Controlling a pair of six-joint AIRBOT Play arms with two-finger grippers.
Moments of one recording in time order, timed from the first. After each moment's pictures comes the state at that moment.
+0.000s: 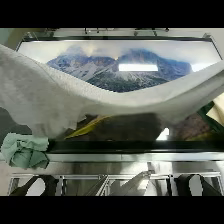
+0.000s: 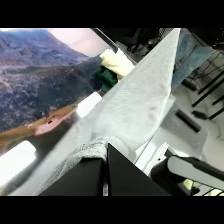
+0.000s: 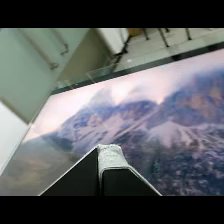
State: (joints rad) left arm 0.49 -1.02 1.64 -2.95 1.81 2.00; right arm -0.78 -0.69 1.13 -0.27 1.36 1.10
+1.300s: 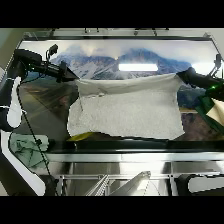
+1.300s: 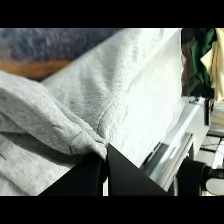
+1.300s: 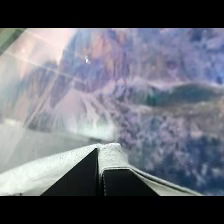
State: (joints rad) left arm 0.12 -2.06 1.96 -2.54 1.61 1.90; right arm -0.39 -1.65 1.17 -0.19 0.87 0.69
